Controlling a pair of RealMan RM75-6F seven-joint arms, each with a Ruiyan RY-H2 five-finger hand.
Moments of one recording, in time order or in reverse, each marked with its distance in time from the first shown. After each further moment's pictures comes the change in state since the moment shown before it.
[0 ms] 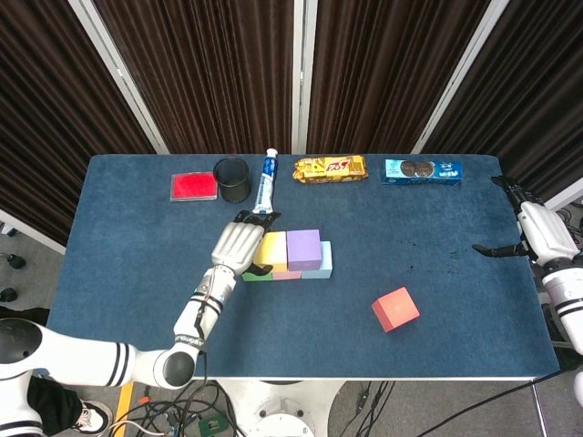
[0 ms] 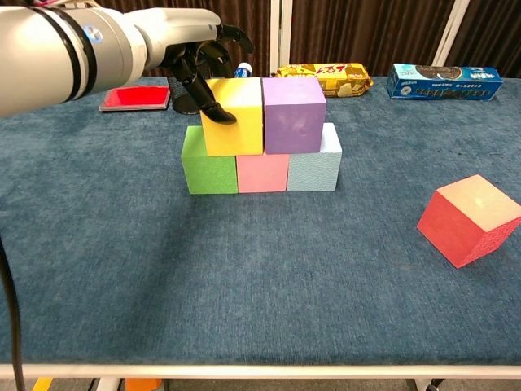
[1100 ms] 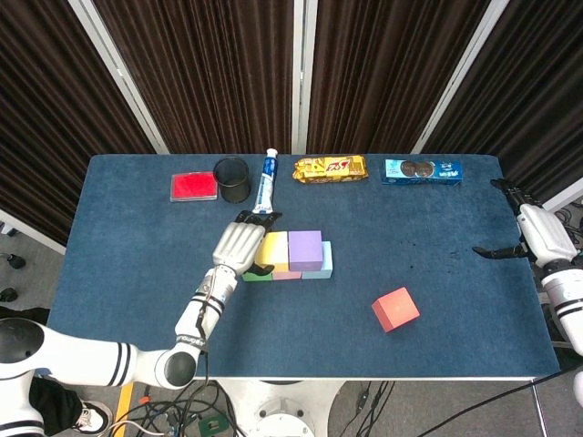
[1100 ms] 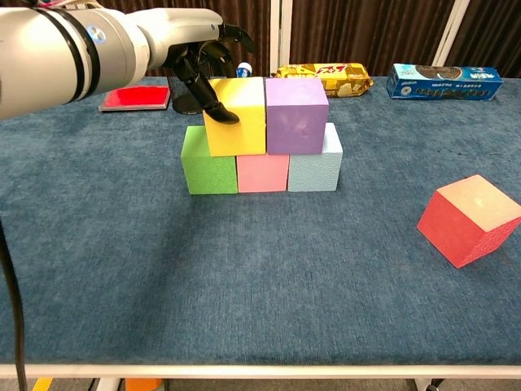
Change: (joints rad) left arm -0.003 -0.006 -0.001 0.007 -0.003 0.000 -0.010; right arm -0.001 -0.009 -0.006 0.013 0.000 -0.012 0.005
